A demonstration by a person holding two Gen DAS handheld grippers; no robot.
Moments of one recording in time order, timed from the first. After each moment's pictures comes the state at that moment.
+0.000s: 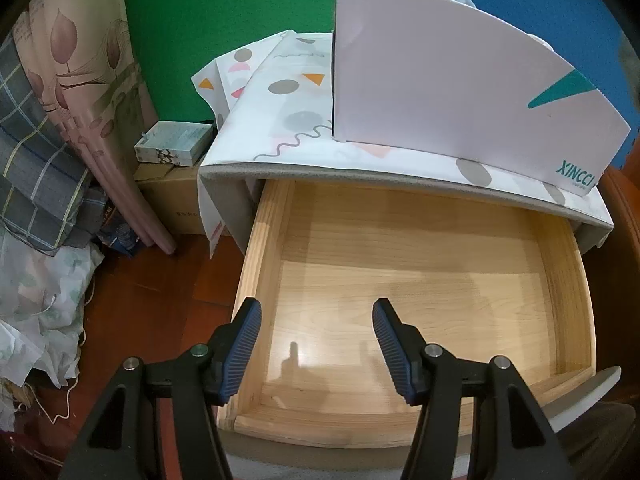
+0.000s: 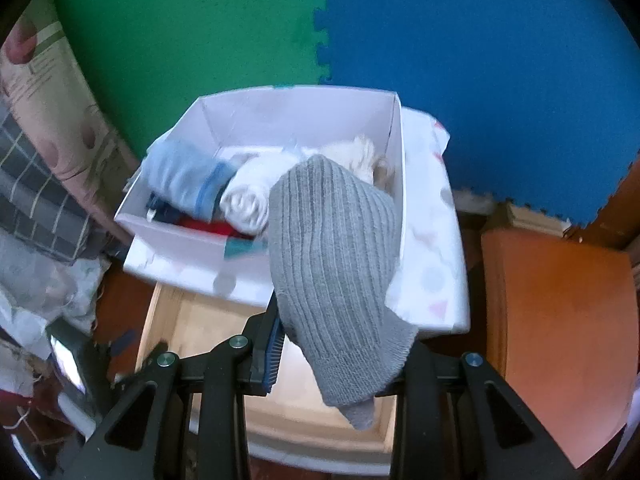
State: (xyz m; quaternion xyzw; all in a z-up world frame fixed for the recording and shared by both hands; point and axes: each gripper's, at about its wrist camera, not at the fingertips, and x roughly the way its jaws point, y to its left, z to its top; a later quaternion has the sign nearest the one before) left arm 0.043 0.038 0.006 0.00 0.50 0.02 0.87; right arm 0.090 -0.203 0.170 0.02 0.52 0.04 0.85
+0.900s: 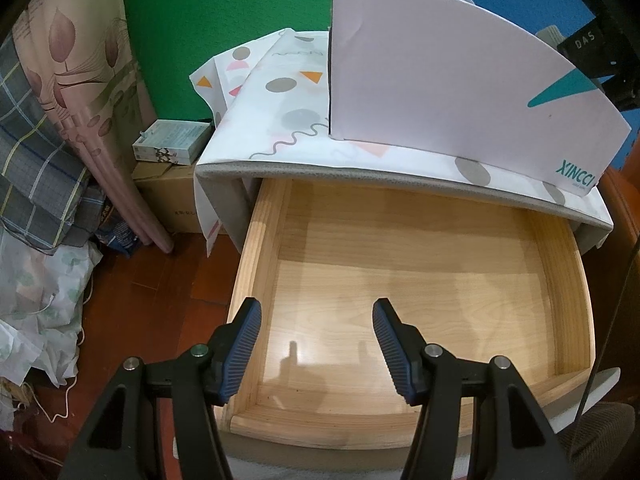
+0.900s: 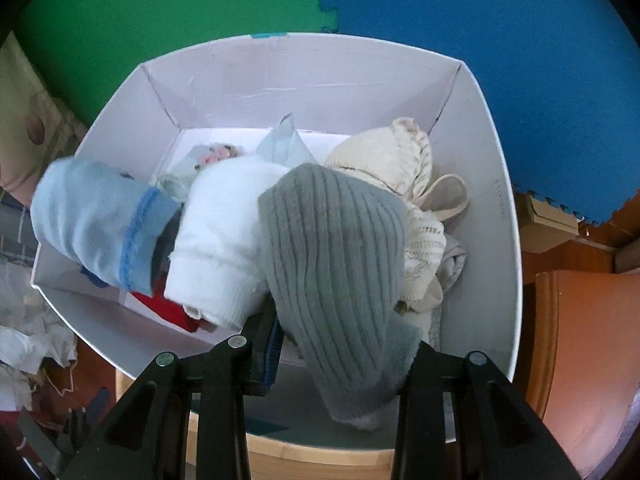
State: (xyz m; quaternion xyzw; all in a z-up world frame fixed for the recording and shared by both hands) left arm 0.044 0.035 0.006 0.00 0.50 0.02 0.86; right arm 0.190 -0.172 0.089 0.00 0.59 0.03 0.81
